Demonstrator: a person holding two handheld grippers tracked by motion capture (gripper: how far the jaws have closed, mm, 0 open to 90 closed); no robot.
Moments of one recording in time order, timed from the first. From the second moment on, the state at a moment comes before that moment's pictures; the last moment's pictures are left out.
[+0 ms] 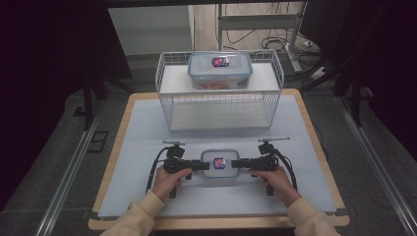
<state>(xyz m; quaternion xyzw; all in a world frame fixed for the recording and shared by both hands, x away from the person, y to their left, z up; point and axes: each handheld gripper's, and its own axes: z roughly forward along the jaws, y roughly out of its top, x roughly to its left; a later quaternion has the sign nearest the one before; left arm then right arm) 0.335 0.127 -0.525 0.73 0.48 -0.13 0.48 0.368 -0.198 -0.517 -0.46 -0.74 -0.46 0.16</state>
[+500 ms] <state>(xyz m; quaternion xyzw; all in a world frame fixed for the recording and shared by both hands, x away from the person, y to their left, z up) 0.326 0.127 -0.519 0.73 0.47 -0.10 0.49 0.360 -0.197 -0.511 -0.46 -0.74 -0.47 0.14</state>
